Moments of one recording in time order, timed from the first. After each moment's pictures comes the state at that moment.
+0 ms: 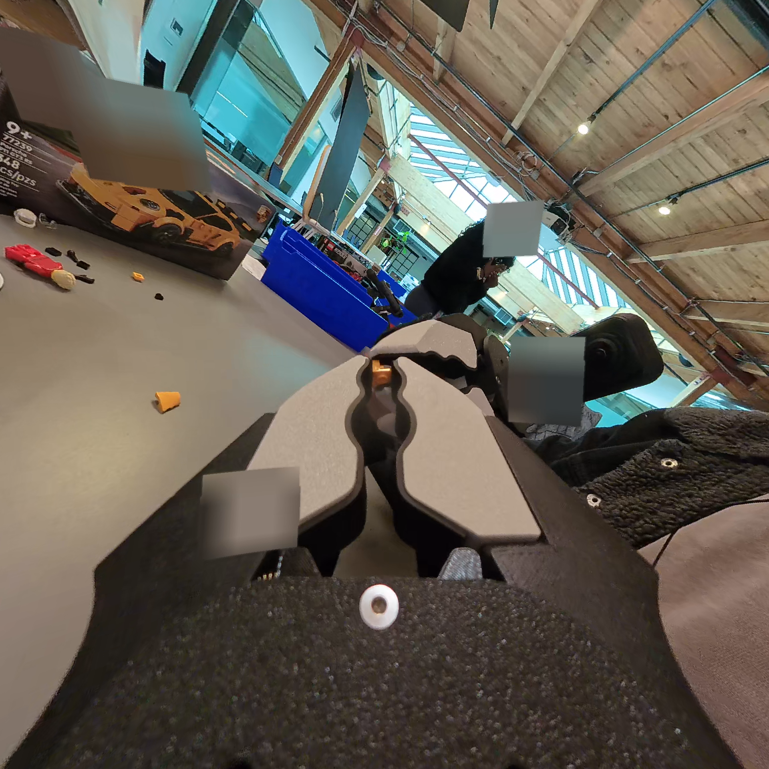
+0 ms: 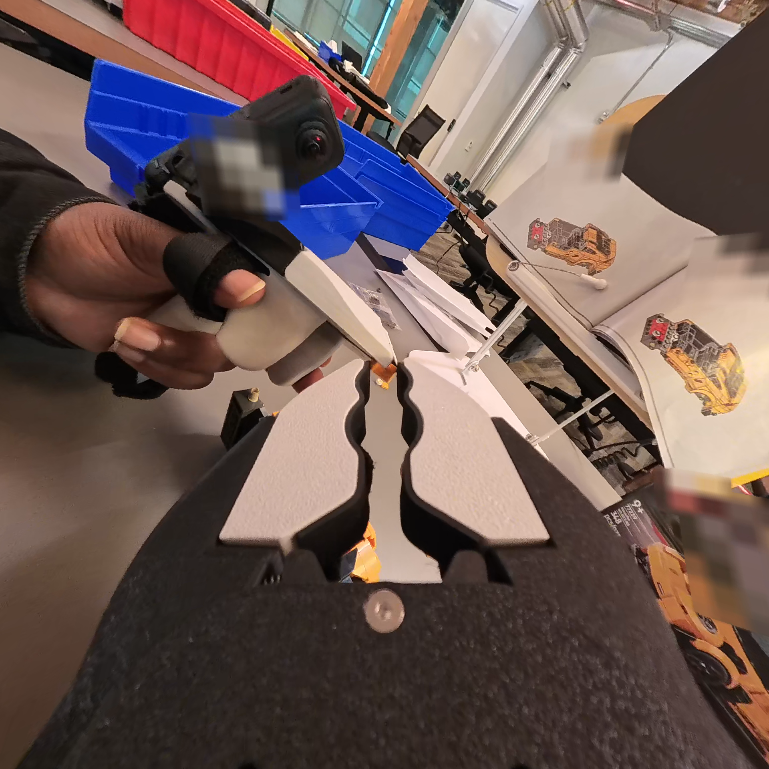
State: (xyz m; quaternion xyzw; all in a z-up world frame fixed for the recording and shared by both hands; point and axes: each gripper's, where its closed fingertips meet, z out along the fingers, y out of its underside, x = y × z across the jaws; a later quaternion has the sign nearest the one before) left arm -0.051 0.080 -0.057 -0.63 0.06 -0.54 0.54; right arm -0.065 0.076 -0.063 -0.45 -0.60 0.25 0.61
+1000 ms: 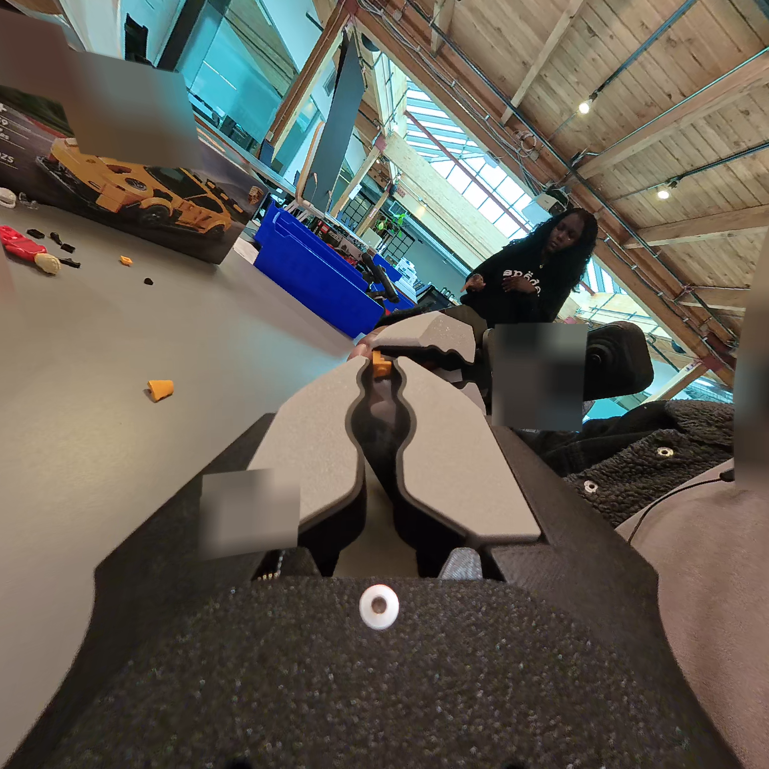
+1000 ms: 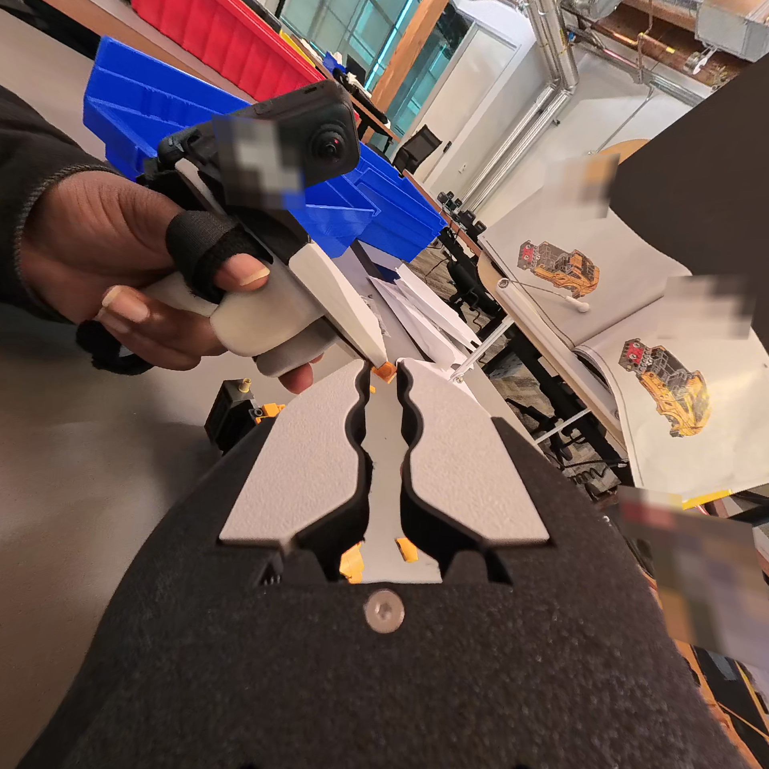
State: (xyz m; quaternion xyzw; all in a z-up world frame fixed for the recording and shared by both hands) left arm -0.049 0.076 -0.060 -0.64 0.08 -0.55 0.53; right arm -0.066 0.077 -0.064 -0.41 -0.62 0.22 0.63
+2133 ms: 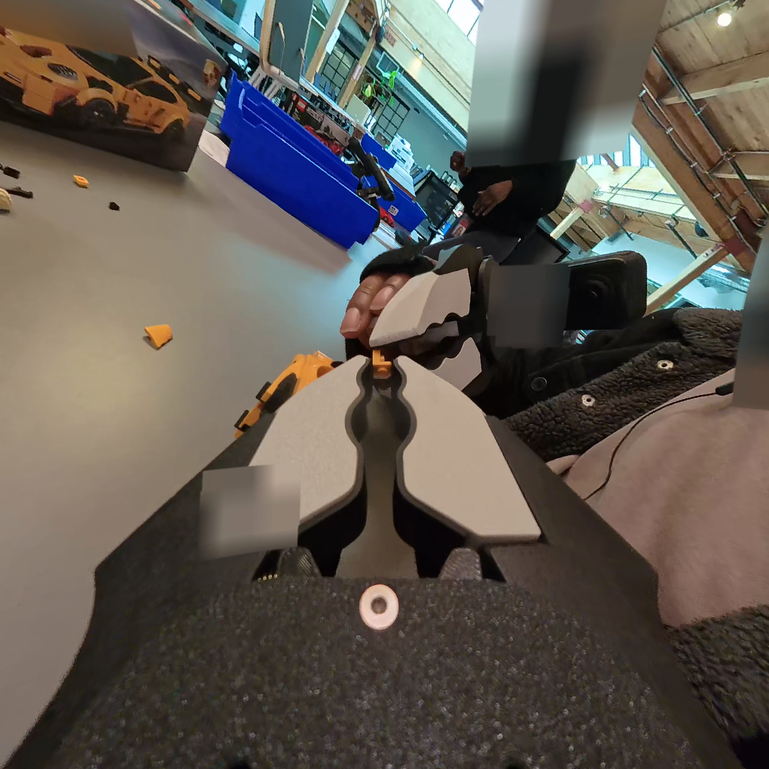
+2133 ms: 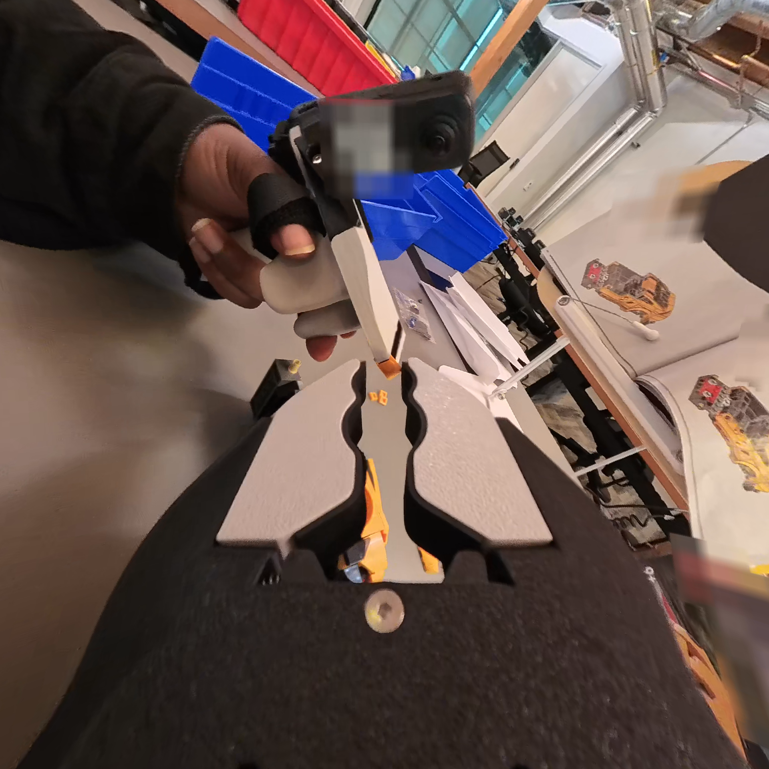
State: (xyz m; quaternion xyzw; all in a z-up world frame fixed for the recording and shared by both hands) left arm -0.051 0.061 -0.078 -0.70 0.18 -0.53 0.44; right arm -0.069 0.062 -0.081 -0.37 -0.67 0.25 0.59
